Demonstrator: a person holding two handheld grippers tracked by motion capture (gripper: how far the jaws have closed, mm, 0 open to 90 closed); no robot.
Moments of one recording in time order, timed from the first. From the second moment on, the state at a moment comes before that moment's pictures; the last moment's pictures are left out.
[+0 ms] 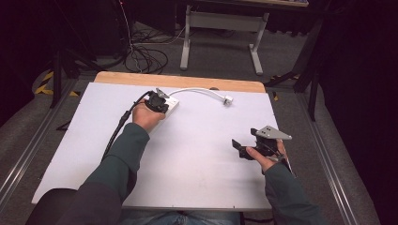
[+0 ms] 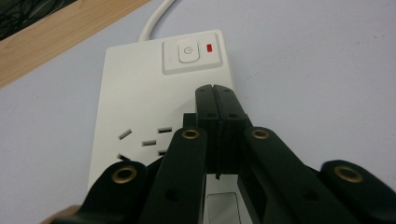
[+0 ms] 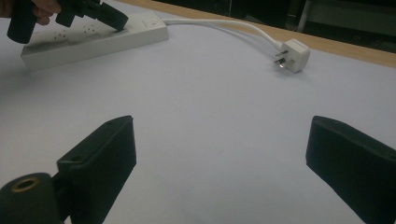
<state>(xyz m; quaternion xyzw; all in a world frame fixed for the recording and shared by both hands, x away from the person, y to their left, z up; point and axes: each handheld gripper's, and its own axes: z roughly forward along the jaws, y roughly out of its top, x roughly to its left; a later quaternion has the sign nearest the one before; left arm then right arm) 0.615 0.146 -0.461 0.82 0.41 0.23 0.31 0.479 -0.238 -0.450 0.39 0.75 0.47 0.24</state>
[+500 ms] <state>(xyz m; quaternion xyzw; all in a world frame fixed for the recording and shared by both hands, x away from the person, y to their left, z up) 0.613 0.146 -0.464 0.81 0.42 0.25 0.32 0.478 -0.239 -0.451 0.39 0.76 0.47 0.24</state>
